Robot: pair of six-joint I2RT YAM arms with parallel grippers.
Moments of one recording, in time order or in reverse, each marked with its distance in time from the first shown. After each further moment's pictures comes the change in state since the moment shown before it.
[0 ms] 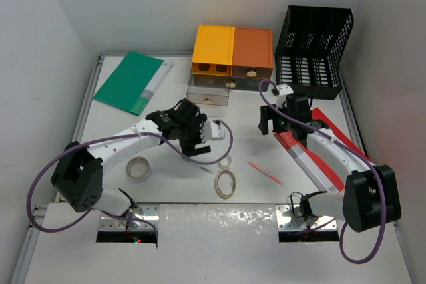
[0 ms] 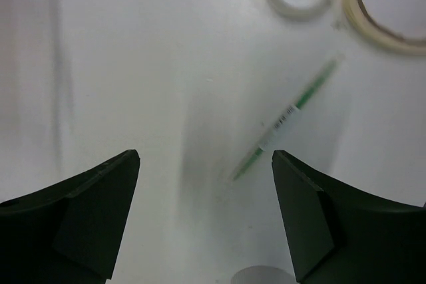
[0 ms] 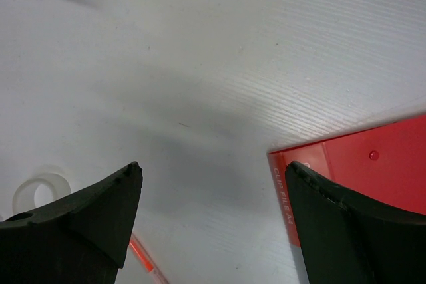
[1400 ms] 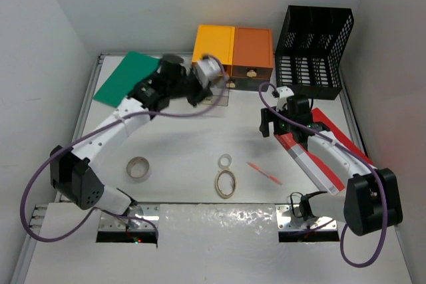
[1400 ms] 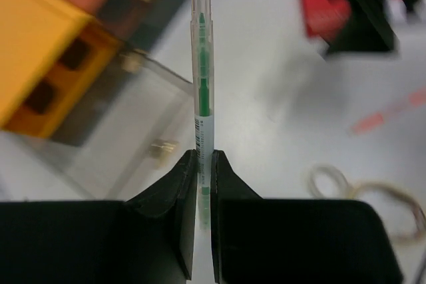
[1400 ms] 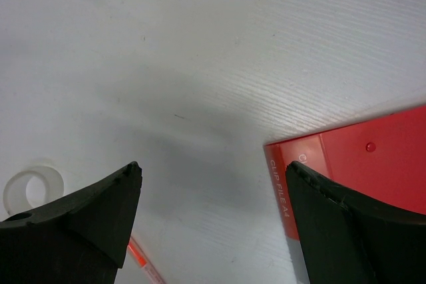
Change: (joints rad) left arm 0.082 0.016 0.269 0.129 0.183 -0.256; right arm 0.000 -0.026 -0.023 -0.005 0.005 -0.015
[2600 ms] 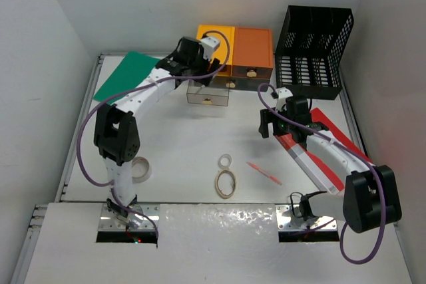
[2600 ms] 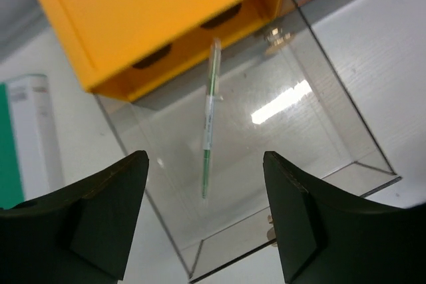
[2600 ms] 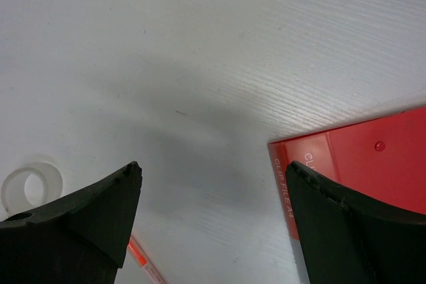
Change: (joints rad) left arm 0.143 0.500 0.432 0.020 -0.371 -0.257; right arm 0.000 0.021 -0.009 0.007 -0.011 0.001
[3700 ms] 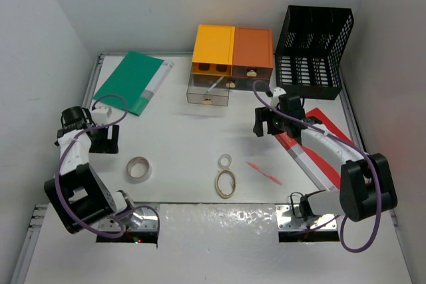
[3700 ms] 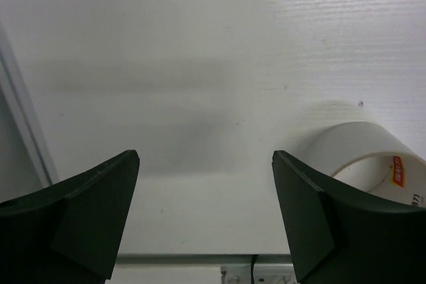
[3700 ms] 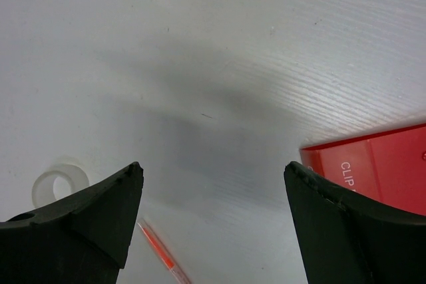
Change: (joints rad) left arm 0.980 -0.727 -0.934 -0.281 0.167 0.362; right arm 0.036 0.090 0.050 -0.016 -0.030 0.074
